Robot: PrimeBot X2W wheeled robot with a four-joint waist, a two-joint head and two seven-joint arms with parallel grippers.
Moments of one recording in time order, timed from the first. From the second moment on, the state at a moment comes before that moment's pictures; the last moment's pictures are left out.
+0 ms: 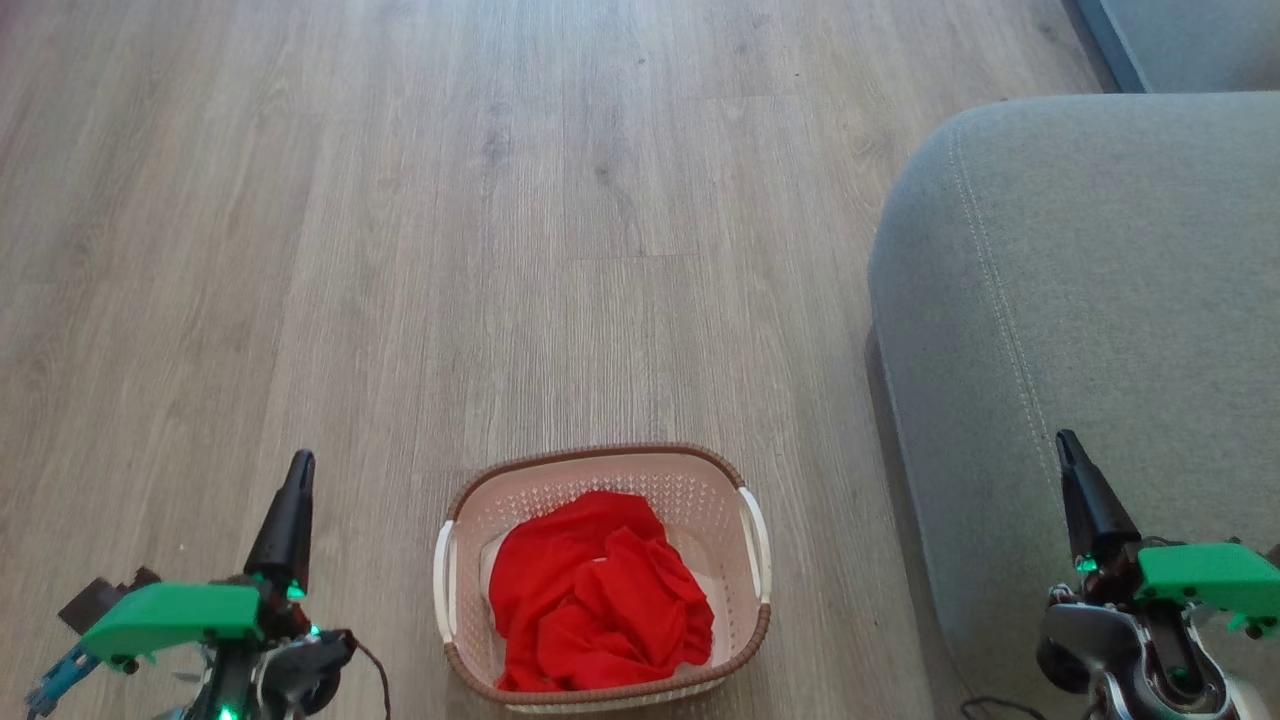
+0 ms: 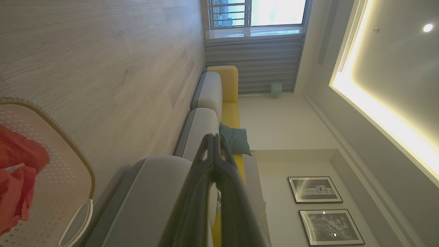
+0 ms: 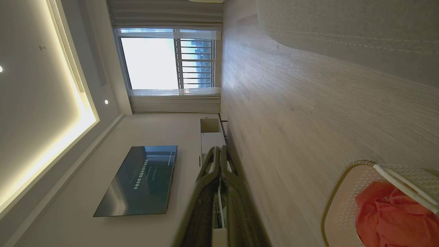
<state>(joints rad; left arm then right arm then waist) -0.06 0.04 0.08 0.28 -1.60 -0.12 0.11 -0.06 -0.05 -0.13 0.28 1.62 0.13 0.11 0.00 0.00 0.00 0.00</state>
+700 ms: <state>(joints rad) -0.03 0.04 0.08 0.33 -1.60 -0.12 0.10 -0.03 -0.05 -0.12 0.34 1.62 0.13 0.11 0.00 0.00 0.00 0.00</state>
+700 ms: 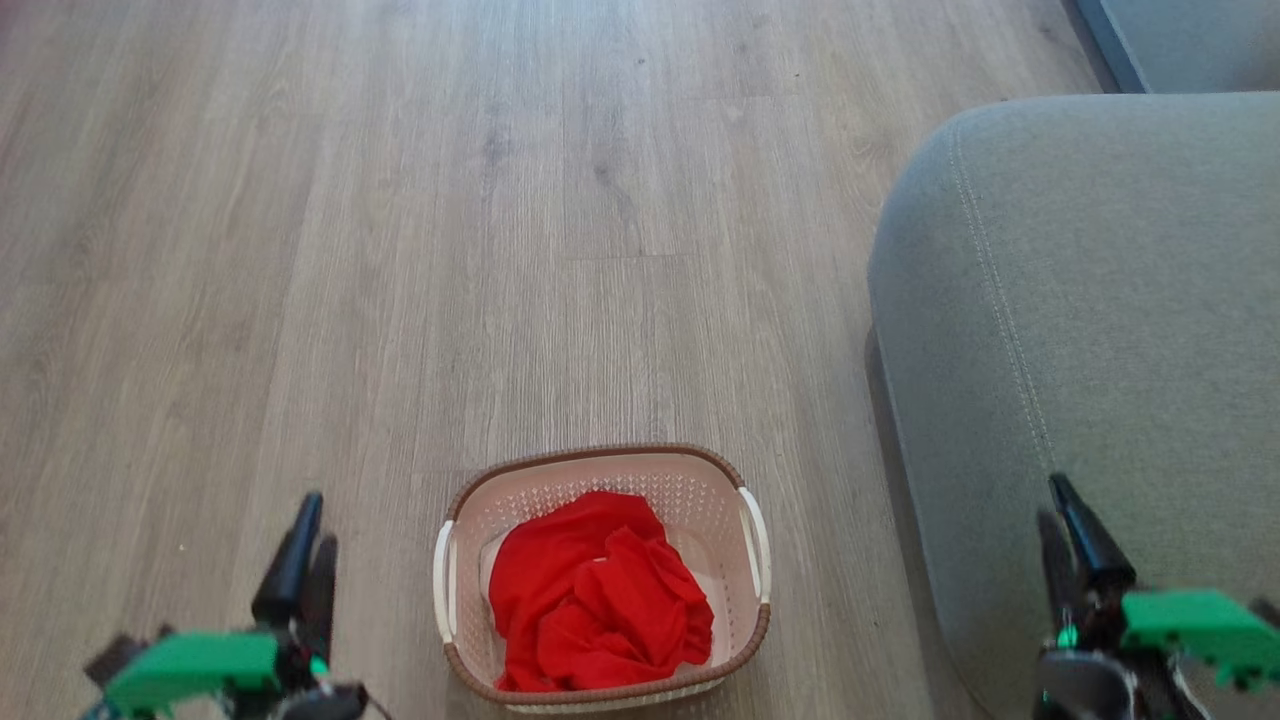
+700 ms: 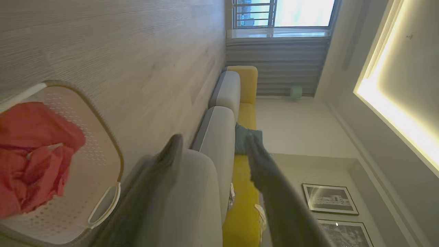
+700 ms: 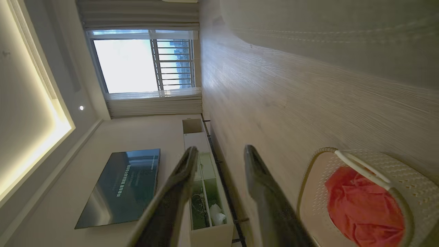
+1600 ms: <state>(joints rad) -0.01 0.03 0.13 0.32 -1.46 -0.12 0.03 -0.02 -0.05 -0.14 0.29 1.39 0.13 0.04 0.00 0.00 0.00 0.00</state>
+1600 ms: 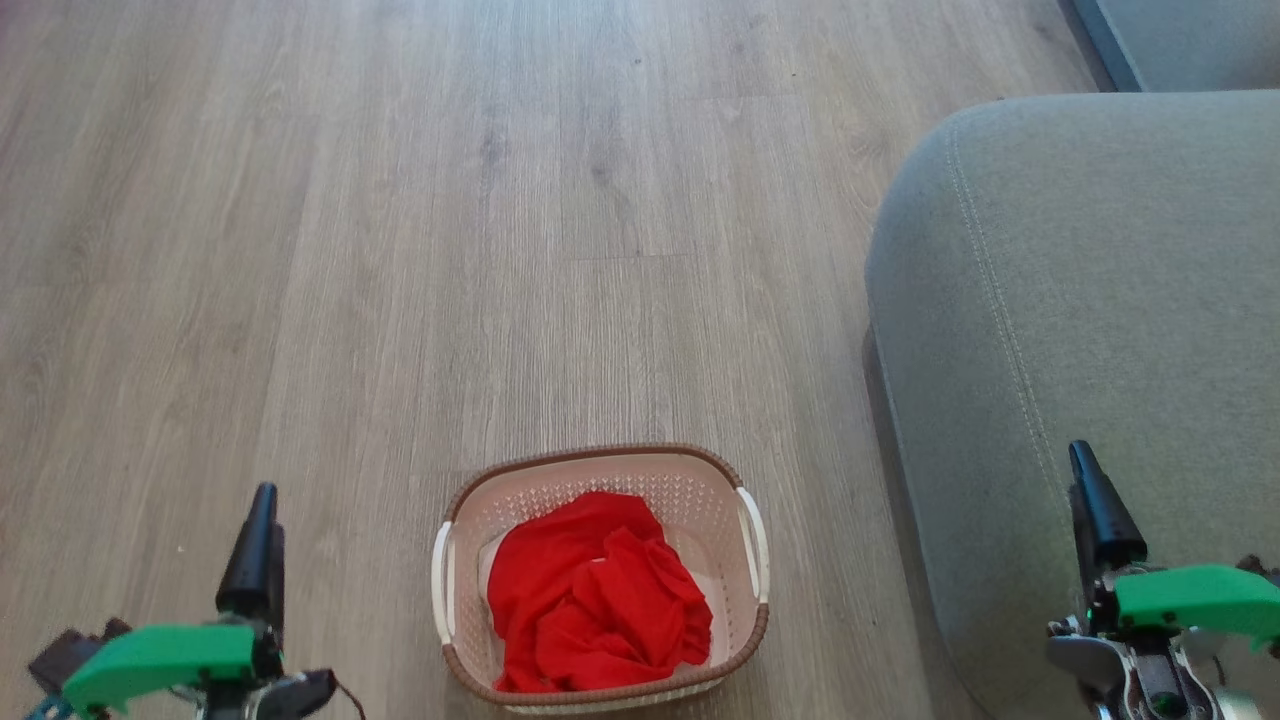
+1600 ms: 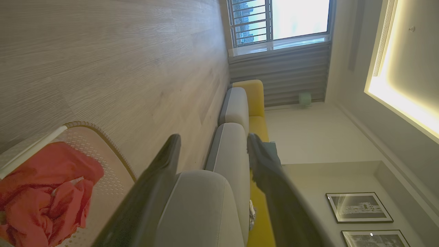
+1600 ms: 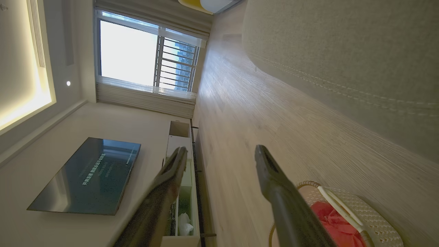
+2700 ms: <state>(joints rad) -0.07 0.04 -0.08 -0.02 -0.82 0.18 -0.06 -0.09 -0.08 -0.05 0.05 0.79 0.13 -0.06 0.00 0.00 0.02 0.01</state>
